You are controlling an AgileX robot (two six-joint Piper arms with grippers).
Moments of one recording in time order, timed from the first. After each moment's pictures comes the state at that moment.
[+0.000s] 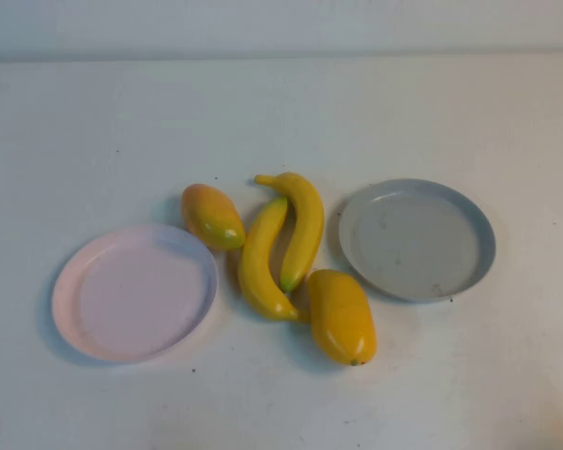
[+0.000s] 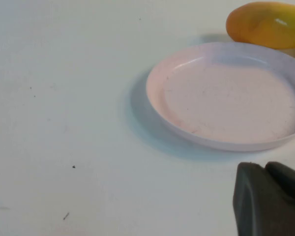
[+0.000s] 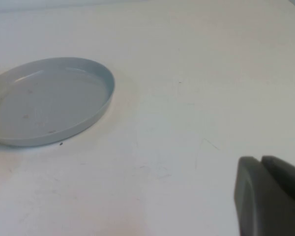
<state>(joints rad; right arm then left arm) 0.02 -0.01 0.02 0.02 0.35 0.08 -0.14 -0.01 0.02 -0.03 0.38 0.10</state>
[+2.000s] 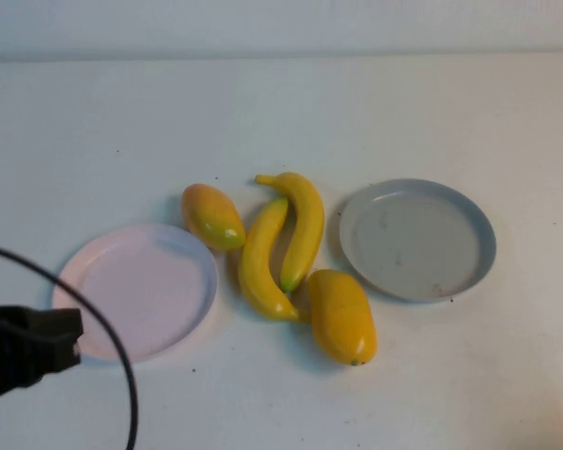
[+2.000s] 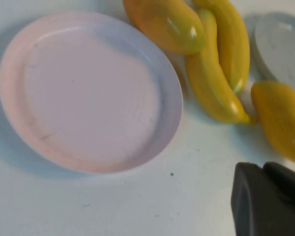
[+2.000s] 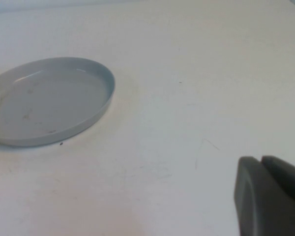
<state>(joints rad) 0.02 -0.01 0.02 0.02 0.35 0.08 -0.14 0.75 -0.54 -0.56 0.61 0.23</state>
